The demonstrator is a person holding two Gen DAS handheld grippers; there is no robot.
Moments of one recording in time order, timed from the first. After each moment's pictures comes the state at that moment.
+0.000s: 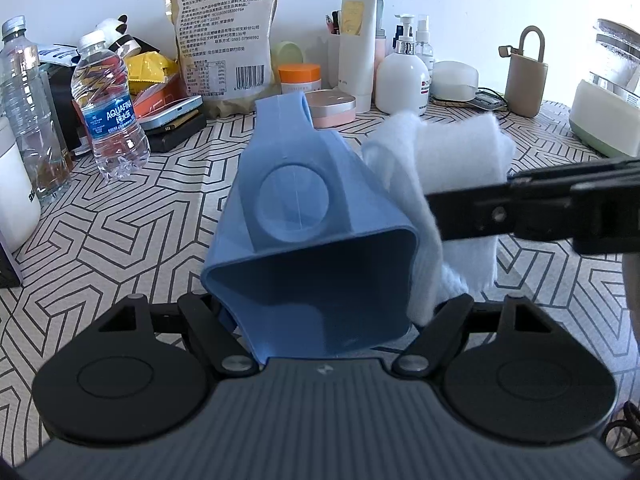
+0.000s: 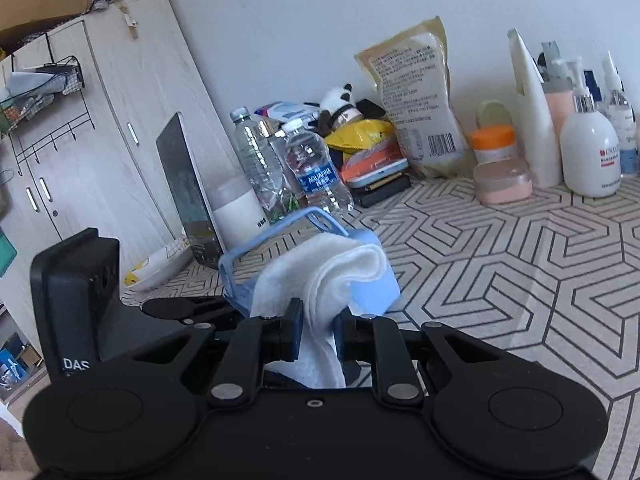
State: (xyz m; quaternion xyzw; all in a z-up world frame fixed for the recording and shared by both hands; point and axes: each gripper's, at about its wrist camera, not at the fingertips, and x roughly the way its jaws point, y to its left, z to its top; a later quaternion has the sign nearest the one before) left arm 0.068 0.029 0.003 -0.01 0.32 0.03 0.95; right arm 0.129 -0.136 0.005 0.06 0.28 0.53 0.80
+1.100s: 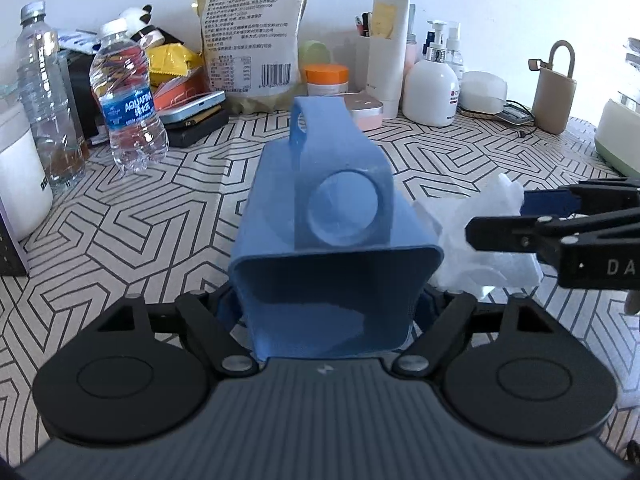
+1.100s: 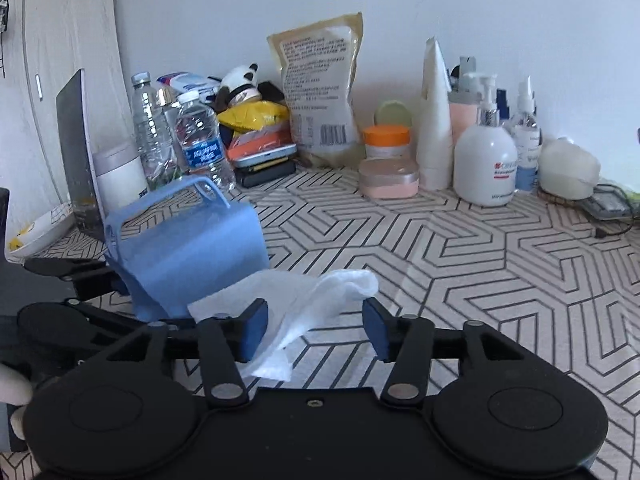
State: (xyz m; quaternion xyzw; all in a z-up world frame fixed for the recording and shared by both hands) left arm 0.080 0.039 0.004 -0.04 0.32 0.07 0.94; right arm 0.139 -0.141 0.003 -0.04 0.27 0.38 0.88
